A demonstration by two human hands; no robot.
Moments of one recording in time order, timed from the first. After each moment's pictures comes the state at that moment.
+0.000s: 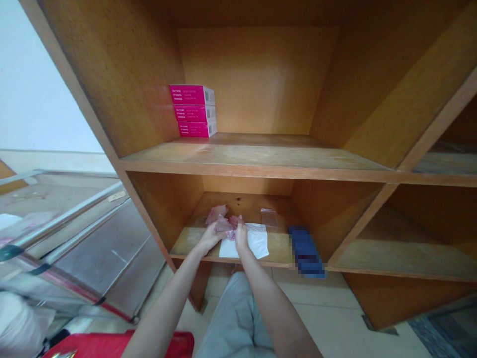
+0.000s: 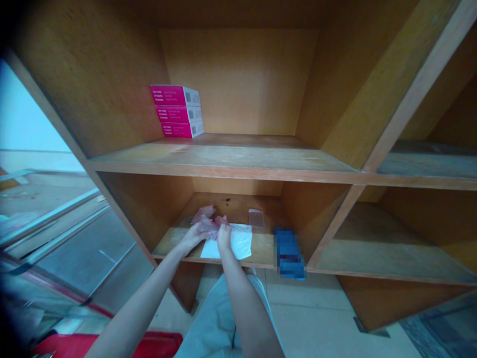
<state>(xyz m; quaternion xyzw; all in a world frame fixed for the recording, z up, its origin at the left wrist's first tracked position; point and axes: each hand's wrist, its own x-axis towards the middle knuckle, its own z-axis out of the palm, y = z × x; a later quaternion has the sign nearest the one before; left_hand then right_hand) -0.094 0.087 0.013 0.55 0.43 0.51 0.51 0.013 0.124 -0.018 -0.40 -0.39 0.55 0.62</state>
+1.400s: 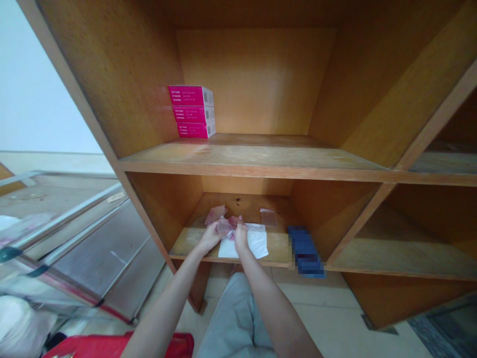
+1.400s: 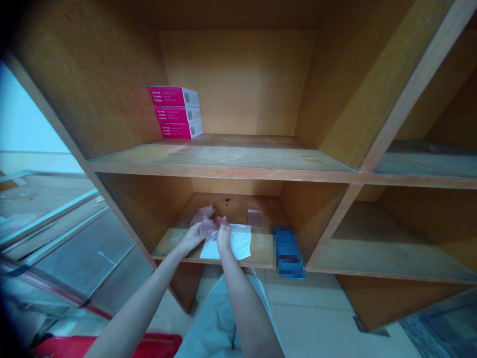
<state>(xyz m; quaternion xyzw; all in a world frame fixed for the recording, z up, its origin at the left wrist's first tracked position) -0.093 0.088 0.017 0.62 0.45 0.48 0.42 0.012 0.128 -0.026 -0.40 -0.39 0.53 0.64</state>
